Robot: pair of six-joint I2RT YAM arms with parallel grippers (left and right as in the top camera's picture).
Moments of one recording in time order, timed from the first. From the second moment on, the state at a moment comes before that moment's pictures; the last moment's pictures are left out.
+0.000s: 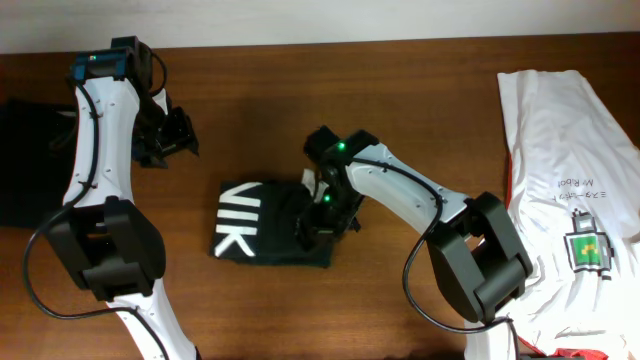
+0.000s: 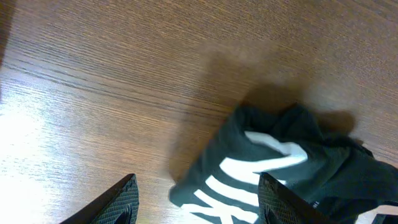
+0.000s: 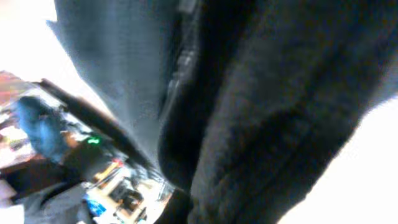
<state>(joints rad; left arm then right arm) 0.10 2.13 2.06 -1.53 0.11 -0.25 0.61 2.05 1.55 -1.20 -0.61 0.34</state>
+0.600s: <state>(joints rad) 0.02 2.13 2.04 -1.53 0.11 -0.24 0.41 2.04 1.40 -1.09 -0.07 0.45</state>
